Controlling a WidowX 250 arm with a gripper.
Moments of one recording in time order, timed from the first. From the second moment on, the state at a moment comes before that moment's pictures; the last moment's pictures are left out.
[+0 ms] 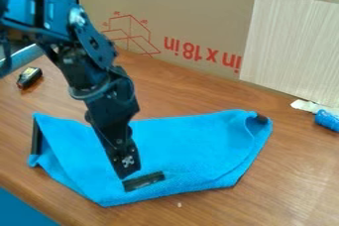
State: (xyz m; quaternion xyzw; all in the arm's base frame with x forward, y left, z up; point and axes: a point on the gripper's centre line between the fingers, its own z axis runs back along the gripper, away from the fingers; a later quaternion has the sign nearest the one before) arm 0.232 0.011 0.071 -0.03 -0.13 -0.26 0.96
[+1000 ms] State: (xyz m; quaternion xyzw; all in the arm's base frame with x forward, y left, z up) arm 0.228 -0.008 0.044 -0.03 -0.12 -0.34 0.93
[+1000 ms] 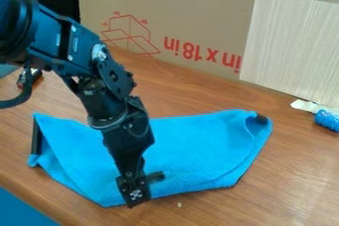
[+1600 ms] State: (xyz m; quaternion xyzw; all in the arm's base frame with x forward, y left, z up) arm 0.228 -0.003 0.037 -0.04 -0.10 -0.33 0.94
